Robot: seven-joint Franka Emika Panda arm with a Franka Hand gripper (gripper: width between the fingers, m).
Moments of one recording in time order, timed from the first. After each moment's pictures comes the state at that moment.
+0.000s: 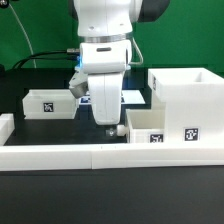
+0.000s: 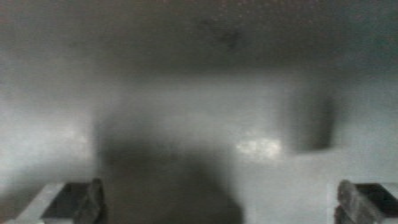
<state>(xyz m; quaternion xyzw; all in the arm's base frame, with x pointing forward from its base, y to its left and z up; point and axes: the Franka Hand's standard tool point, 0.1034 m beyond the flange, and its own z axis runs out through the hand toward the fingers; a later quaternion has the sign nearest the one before) 0.544 -0.015 0.013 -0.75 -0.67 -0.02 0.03</state>
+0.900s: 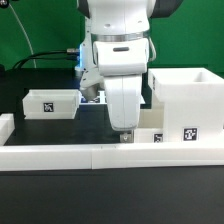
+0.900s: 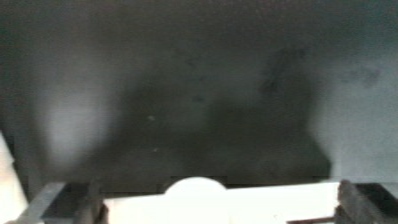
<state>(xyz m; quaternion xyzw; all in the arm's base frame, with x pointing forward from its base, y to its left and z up) 0.579 0.003 0.020 -0.73 -0.68 0.00 0.04</state>
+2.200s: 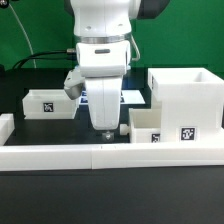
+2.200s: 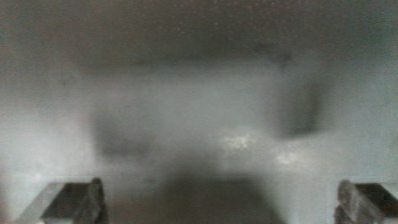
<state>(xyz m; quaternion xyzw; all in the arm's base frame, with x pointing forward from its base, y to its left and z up) 0.564 -0.022 0.019 -0.72 -0.69 0.01 0.04</state>
